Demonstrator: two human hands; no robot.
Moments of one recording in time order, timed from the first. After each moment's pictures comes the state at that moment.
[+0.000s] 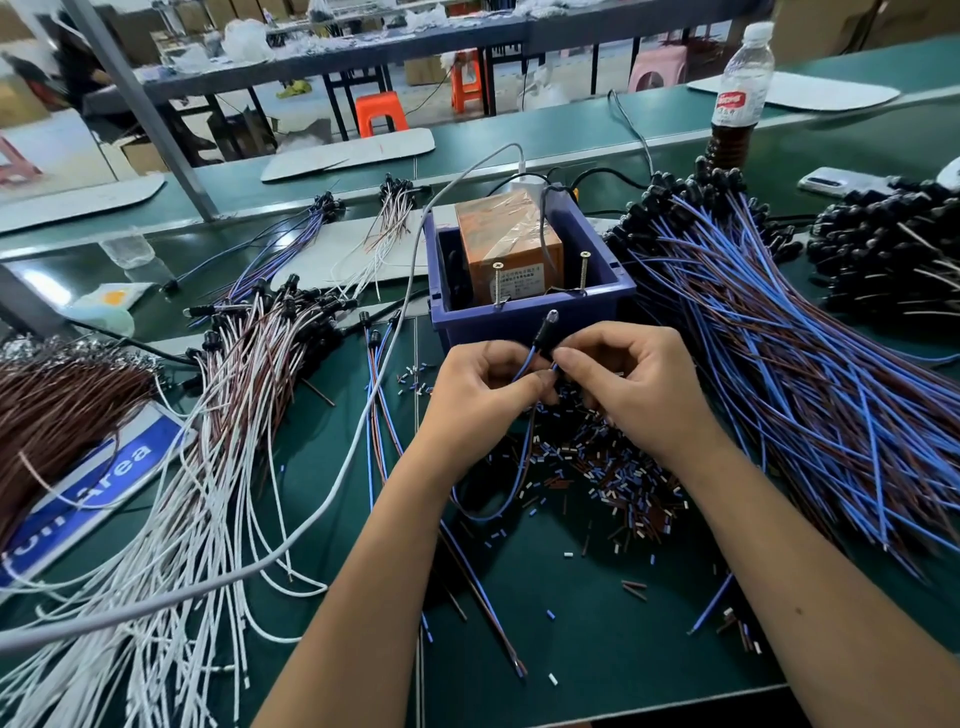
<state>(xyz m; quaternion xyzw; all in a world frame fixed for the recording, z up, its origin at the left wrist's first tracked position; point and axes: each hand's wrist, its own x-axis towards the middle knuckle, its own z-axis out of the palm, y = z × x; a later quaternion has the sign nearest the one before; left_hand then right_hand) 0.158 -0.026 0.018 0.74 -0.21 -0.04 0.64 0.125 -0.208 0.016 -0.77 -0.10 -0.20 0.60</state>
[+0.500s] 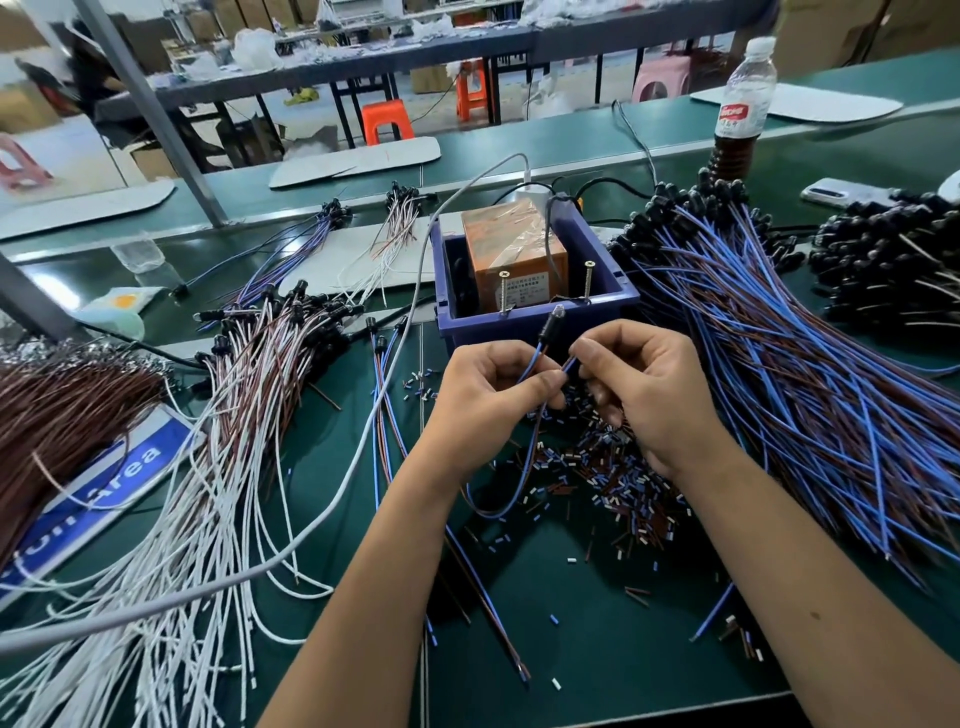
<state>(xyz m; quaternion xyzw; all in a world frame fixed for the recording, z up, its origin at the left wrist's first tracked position) 0.155 -0.025 0.025 0.71 -0.25 -0.04 0.65 0.127 -0.206 0.016 -0.66 -0.06 -0.16 0.73</state>
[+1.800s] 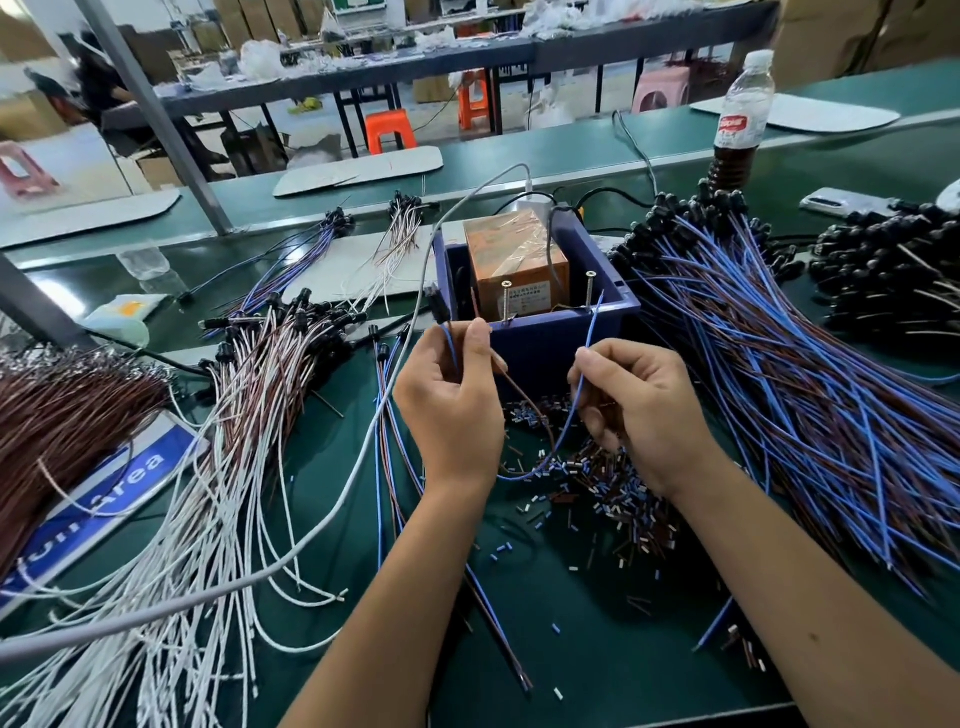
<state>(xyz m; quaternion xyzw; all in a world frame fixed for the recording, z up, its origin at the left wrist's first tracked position) 0.147 -0.038 0.026 0.68 -0.06 0.30 0.67 0.115 -0.195 0.024 -0.64 -0.06 -0.10 0.76</state>
